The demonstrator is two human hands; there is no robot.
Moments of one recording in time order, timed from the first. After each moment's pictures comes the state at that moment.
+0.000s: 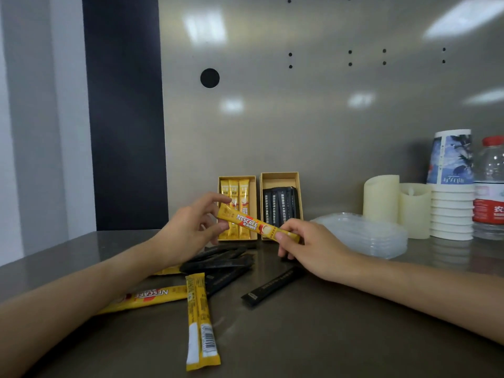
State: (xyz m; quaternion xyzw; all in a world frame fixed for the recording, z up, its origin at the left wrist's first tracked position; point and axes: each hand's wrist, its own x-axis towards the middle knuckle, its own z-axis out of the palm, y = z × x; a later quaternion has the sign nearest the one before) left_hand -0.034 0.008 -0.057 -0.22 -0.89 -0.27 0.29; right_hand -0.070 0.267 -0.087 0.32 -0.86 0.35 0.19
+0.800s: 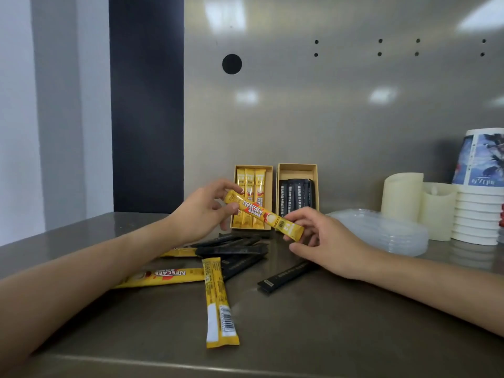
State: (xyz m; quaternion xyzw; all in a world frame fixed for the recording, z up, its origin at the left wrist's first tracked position) left_hand -0.044 -0.001 -0.058 -0.18 -0.88 -0.35 0.27; right_hand -0.074 0.268 -0.092 0.37 -0.84 0.35 0.17
